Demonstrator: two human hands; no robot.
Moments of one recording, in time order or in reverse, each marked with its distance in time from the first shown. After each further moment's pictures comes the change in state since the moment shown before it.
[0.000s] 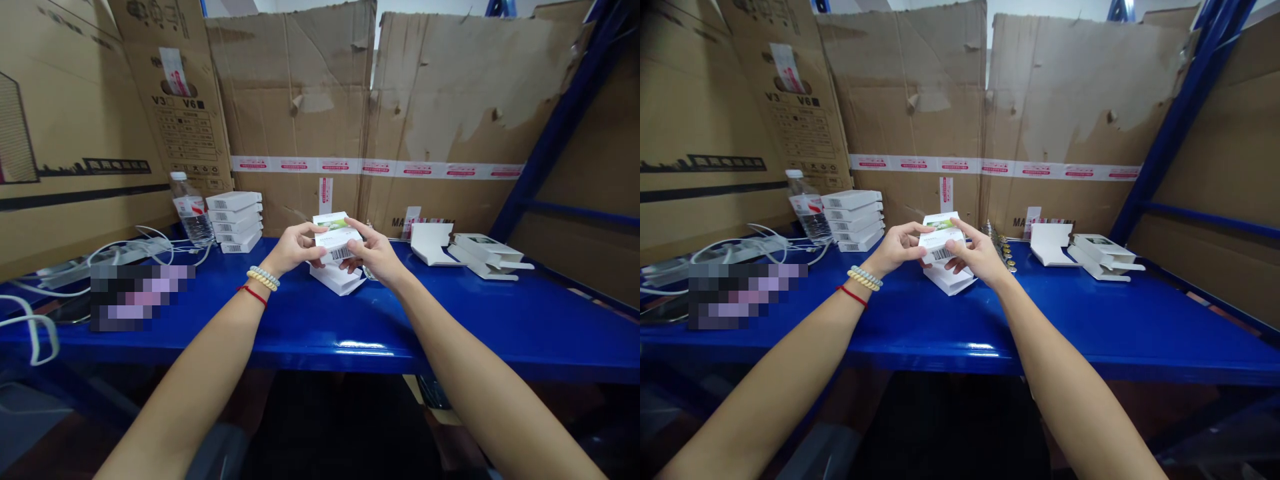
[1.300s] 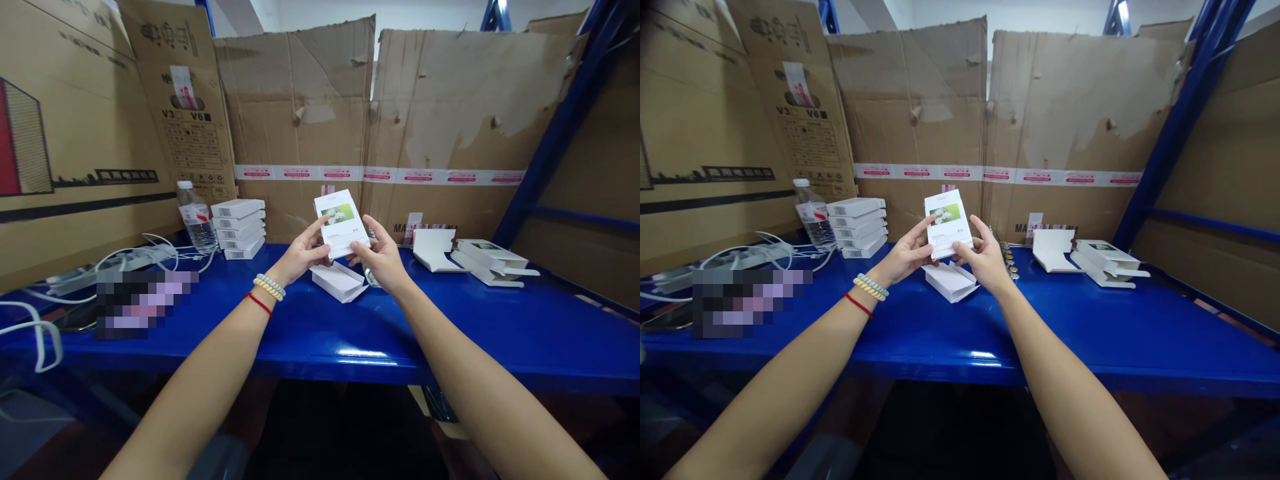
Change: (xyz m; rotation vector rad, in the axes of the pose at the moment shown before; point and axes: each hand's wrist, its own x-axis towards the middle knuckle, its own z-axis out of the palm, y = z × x) left_hand 0.004 -0.002 0.011 -0.247 0.027 -0.034; right_hand 0.007 0.009 0.001 -0.031 0.186 -0.147
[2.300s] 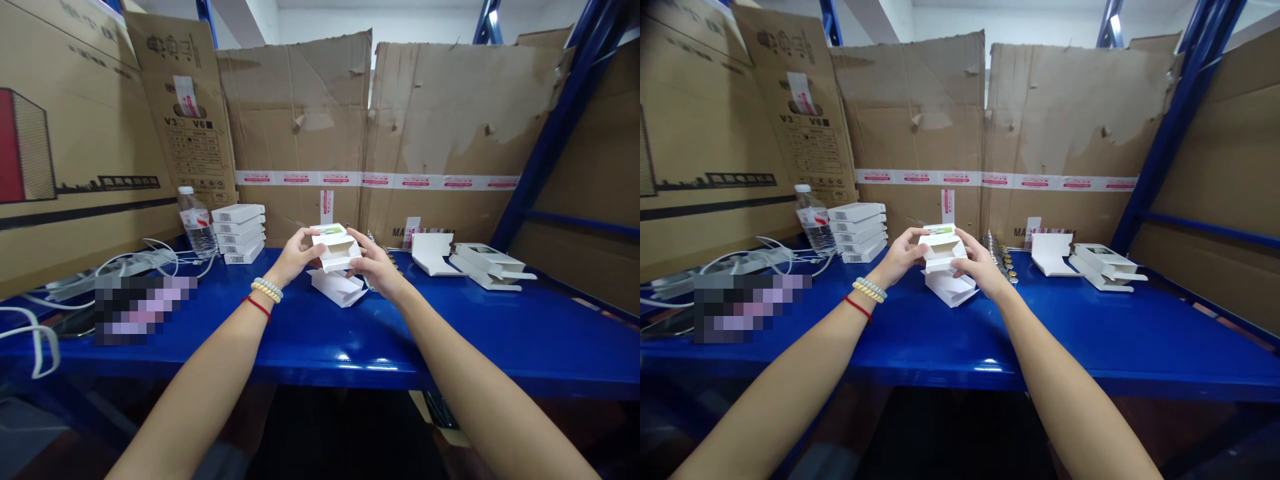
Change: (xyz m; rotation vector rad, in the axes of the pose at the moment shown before) left_hand 0.003 0.002 -0.006 0.142 0.153 0.012; right_hand -0.002 -0.002 -0.003 0.070 -0.217 0.117
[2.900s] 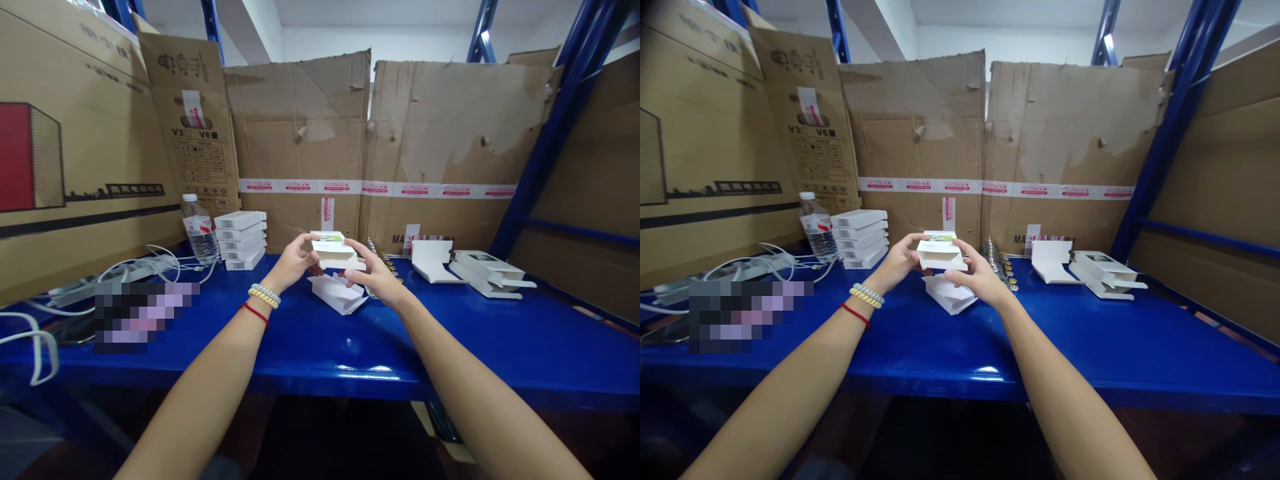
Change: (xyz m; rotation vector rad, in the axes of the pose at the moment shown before) left_hand 0.002 -0.003 -0.015 0.088 -0.119 0.061; right_hand -0.003 -0.001 -0.002 -0.104 -0.071 0.009
